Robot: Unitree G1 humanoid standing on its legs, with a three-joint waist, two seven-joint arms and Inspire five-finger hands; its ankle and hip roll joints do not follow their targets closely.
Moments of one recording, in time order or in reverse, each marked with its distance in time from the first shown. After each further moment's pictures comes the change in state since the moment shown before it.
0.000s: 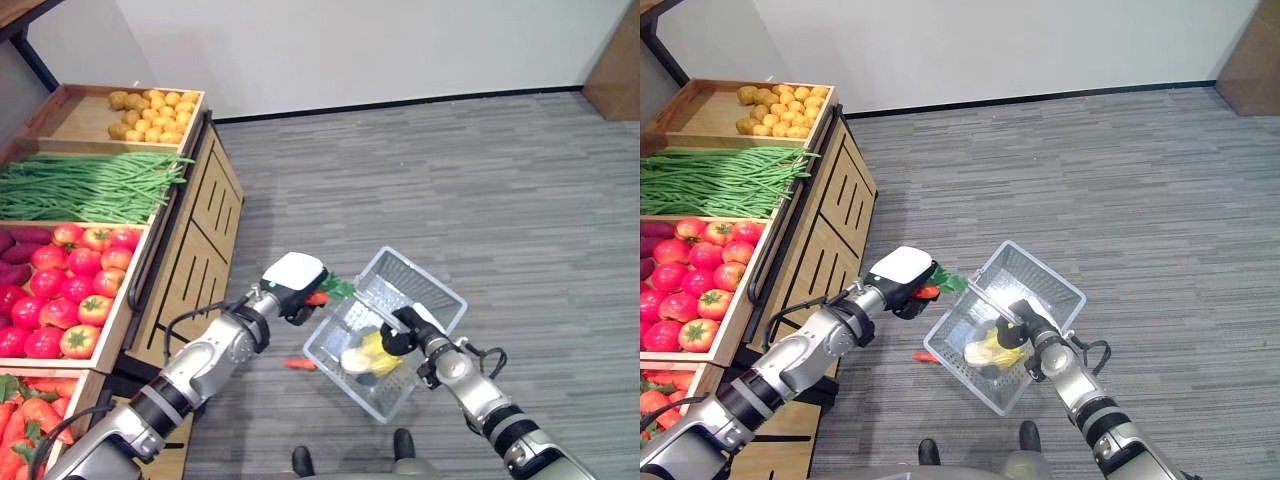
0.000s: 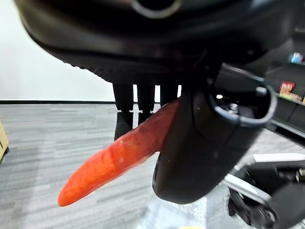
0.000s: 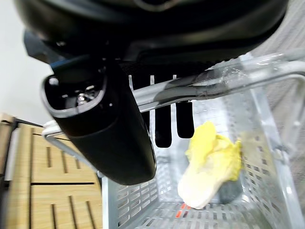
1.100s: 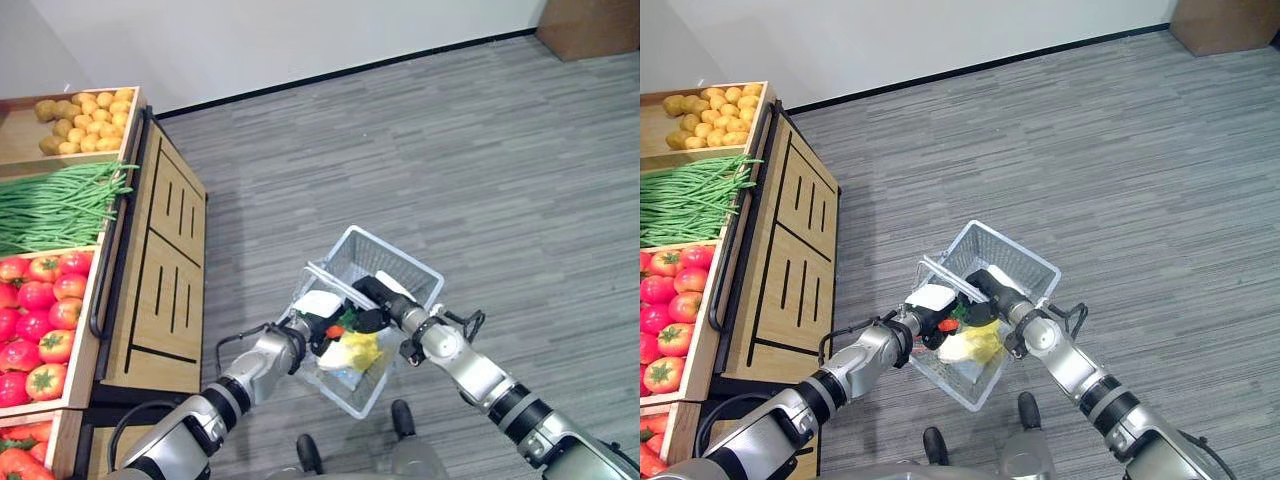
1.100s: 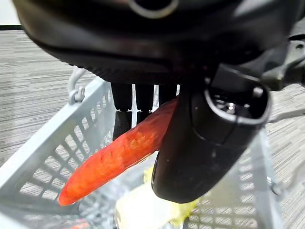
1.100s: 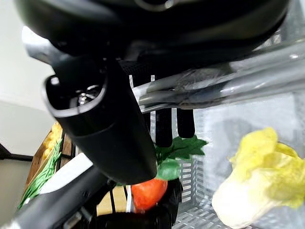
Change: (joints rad) left arm -0.098 -0.258 -0.121 0.422 0.044 0.051 0.000; right arm -0.065 -0.133 0.174 -0.332 0.130 0.002 0.083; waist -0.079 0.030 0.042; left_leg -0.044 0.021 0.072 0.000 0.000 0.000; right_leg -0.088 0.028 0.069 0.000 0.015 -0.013
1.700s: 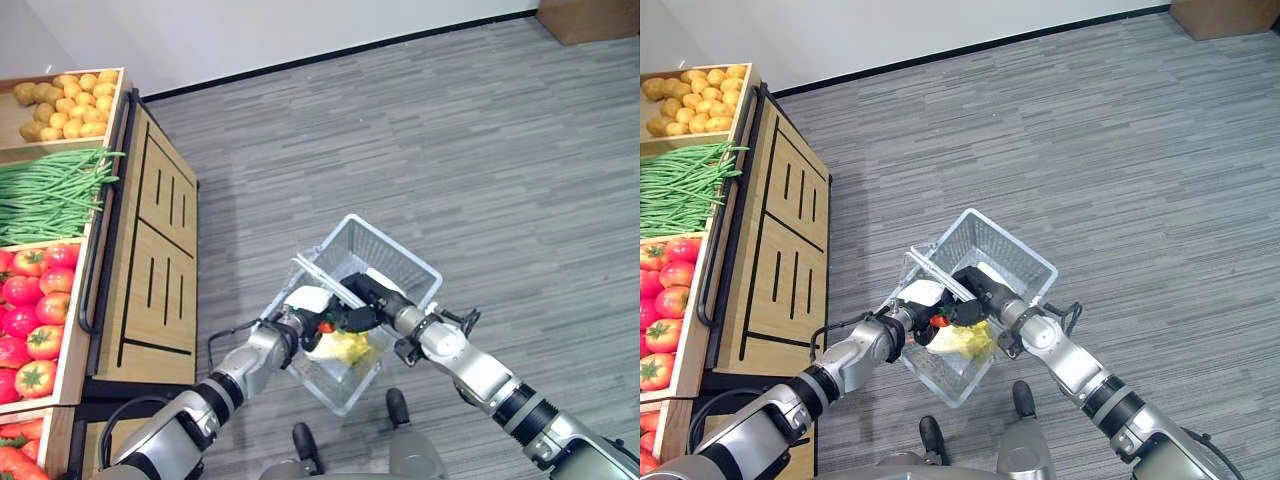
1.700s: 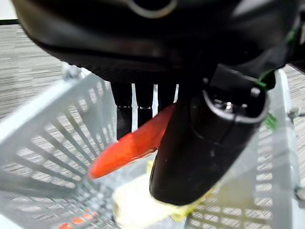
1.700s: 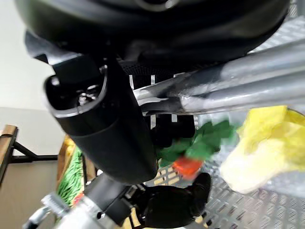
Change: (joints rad) left arm -0.009 0.029 0.001 0.007 -0.001 0.006 -0.003; right arm 0.002 -0.020 0.018 -0.108 0.180 0.000 0.017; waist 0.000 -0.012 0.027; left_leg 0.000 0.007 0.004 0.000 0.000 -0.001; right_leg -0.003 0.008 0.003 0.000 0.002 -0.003
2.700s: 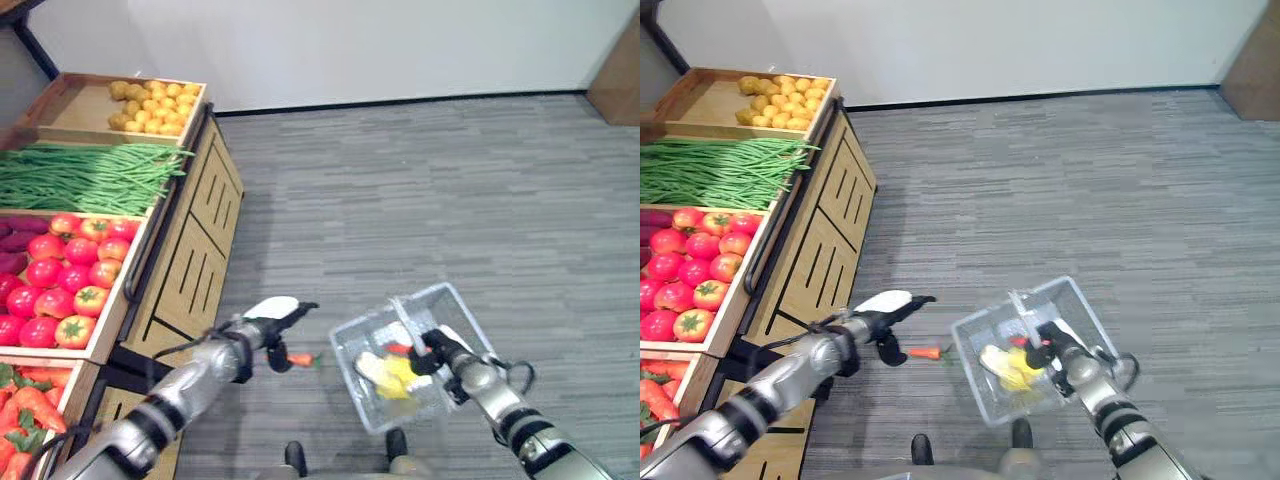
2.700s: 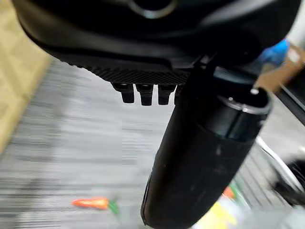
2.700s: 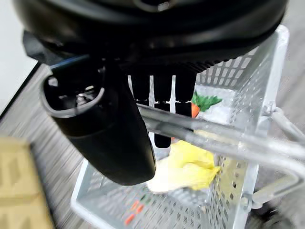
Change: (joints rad) left arm 0.276 0.382 0.229 -0.315 -0.326 -0.071 -0.101; right arm 0.136 0.064 -0.316 0.772 -0.316 -0.012 -0.061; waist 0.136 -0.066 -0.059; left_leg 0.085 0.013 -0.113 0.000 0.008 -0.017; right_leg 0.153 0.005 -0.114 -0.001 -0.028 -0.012
